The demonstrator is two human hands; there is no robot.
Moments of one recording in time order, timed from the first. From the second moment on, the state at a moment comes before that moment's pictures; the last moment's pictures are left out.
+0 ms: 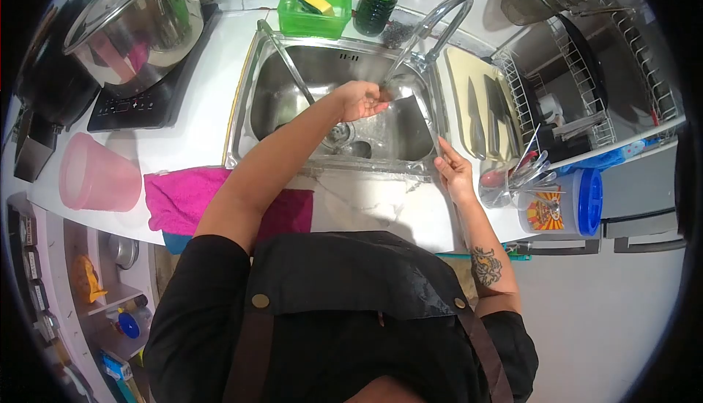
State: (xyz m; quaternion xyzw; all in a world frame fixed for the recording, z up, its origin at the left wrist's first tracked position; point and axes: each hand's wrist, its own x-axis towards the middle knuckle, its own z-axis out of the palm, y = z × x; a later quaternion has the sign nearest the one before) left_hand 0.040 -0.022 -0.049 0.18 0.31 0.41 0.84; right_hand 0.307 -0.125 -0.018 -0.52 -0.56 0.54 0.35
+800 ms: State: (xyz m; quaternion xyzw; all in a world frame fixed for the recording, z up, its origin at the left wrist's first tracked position) left_hand -0.062 -0.036 0.071 0.24 0.21 0.69 0.65; right_hand 0.219 0.063 -0.068 -0.46 -0.85 -0.08 0.26
